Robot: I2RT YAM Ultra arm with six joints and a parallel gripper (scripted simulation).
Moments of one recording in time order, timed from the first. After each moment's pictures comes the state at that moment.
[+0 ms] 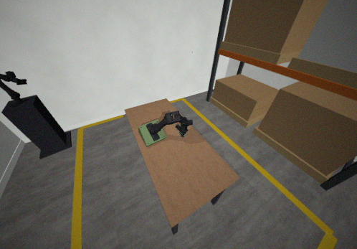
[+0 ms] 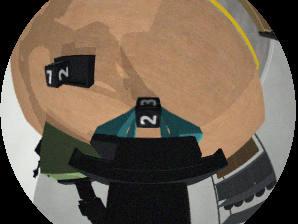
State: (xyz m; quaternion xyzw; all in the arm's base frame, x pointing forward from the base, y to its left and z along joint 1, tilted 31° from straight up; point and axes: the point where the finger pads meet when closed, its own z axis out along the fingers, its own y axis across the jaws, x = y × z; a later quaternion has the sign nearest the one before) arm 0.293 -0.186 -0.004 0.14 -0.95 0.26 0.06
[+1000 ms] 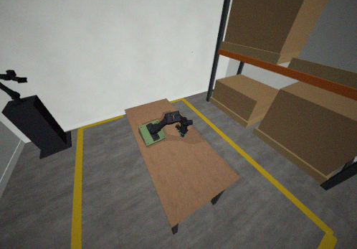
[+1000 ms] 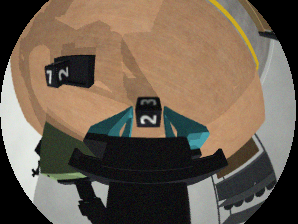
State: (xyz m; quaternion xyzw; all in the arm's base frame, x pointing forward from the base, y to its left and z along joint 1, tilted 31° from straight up) arm 0.293 -0.186 -0.004 0.14 -0.95 0.26 0.06
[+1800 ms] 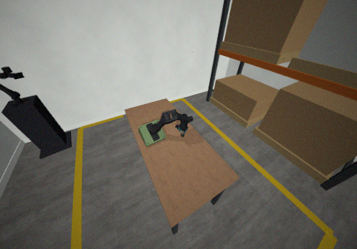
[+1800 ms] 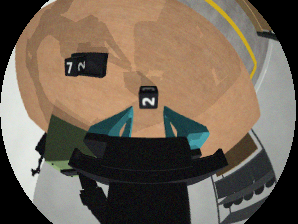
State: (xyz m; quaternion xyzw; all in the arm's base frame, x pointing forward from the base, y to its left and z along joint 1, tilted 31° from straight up) arm 0.295 -0.163 0.034 0.14 -0.95 0.27 0.06
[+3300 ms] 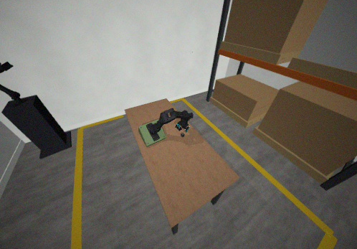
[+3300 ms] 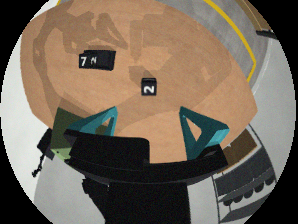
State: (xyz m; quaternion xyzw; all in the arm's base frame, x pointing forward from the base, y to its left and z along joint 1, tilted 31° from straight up) arm 0.293 -0.141 0.070 0.14 -0.95 0.26 0.06
